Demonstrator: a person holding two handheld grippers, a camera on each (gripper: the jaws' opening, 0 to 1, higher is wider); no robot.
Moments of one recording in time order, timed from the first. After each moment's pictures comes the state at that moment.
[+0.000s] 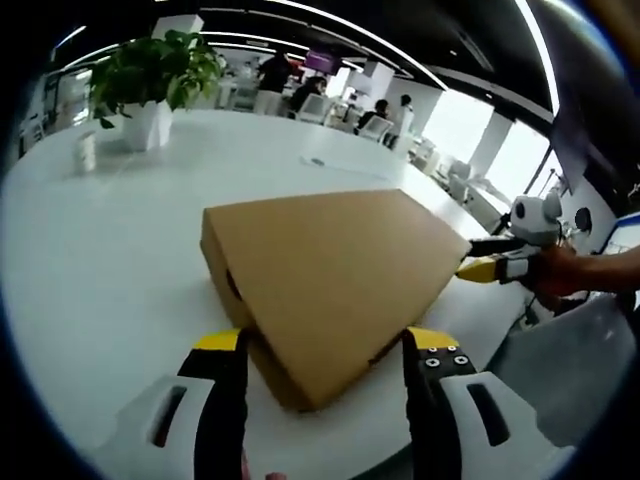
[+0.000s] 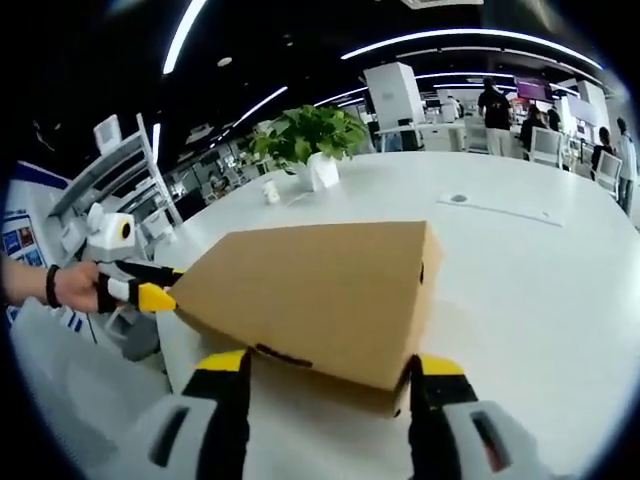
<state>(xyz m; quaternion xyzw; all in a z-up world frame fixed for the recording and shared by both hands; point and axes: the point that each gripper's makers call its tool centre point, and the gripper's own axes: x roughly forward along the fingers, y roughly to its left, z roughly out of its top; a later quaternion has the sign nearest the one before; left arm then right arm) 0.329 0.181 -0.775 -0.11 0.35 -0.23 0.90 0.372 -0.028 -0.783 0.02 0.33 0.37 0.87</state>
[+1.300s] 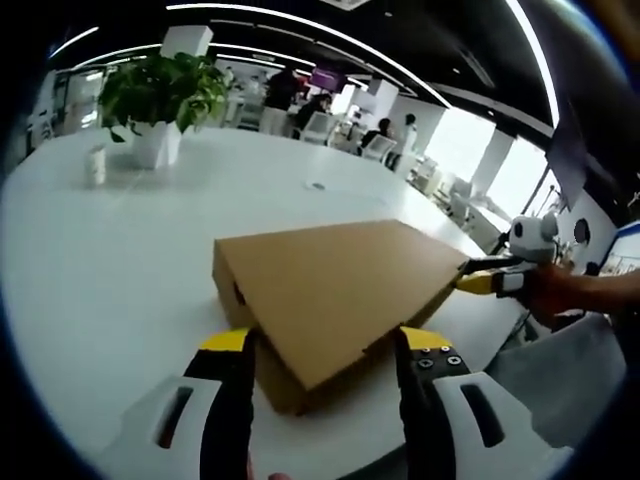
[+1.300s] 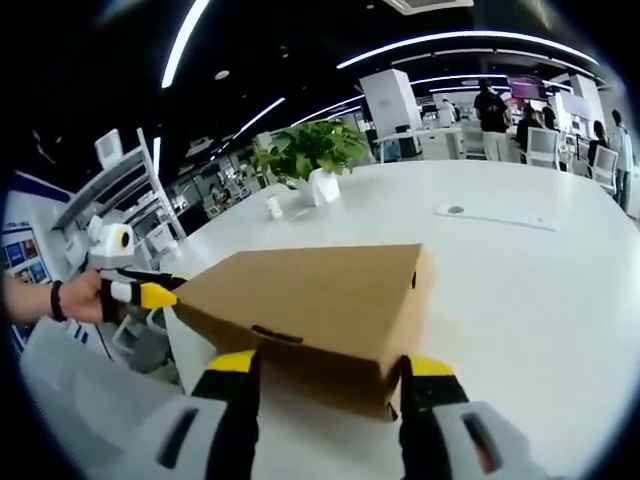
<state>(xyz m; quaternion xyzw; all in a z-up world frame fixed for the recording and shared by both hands) 0.320 0.178 -0.731 -0.12 0.32 -0.22 0.91 0.369 -0.033 -0.755 0.05 0.32 0.37 0.87</state>
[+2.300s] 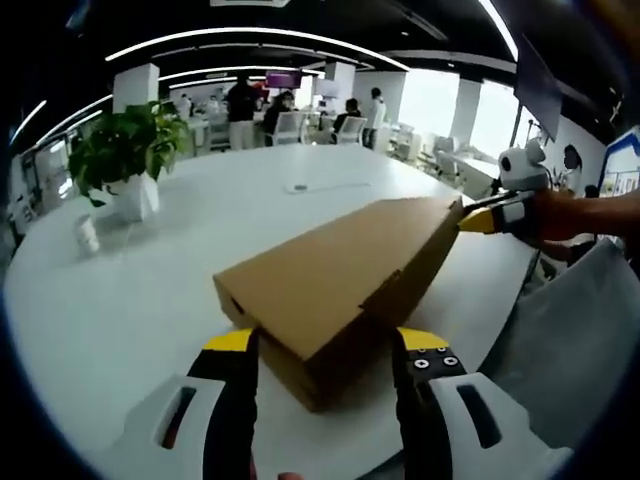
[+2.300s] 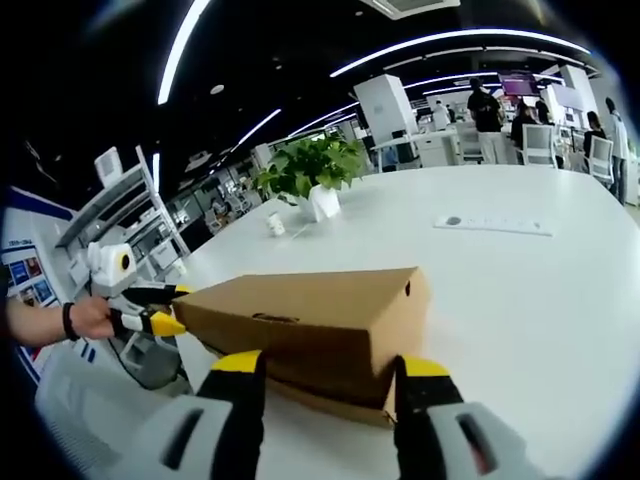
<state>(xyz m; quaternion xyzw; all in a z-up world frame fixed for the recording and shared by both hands) 0.319 0.183 -0.719 0.02 0.31 -0.26 0.92 0.374 -0.037 -0.726 0.08 0.31 0.37 0.87</state>
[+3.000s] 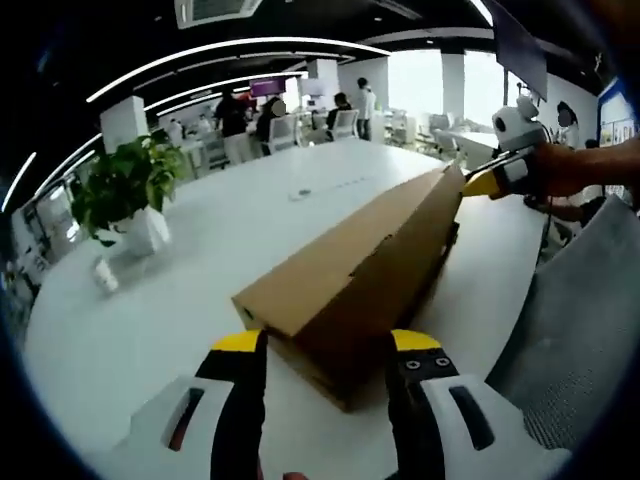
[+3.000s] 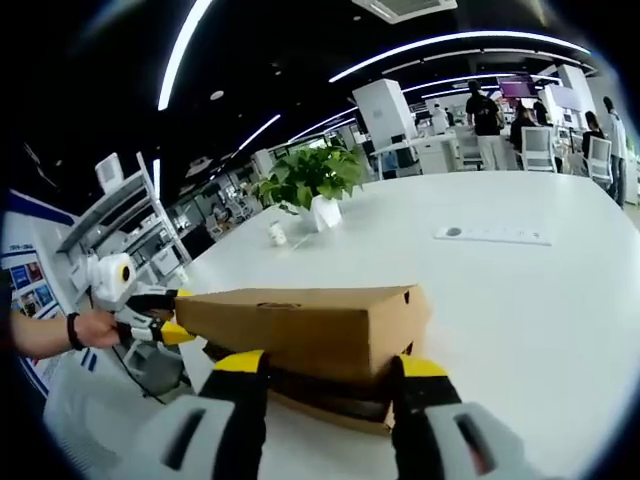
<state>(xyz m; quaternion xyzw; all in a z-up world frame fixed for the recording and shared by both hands) 0.329 0.192 -0.709 0.11 0.28 -0.25 0.92 0.382 -0.036 -0.703 0.08 0.30 0.37 0.88</state>
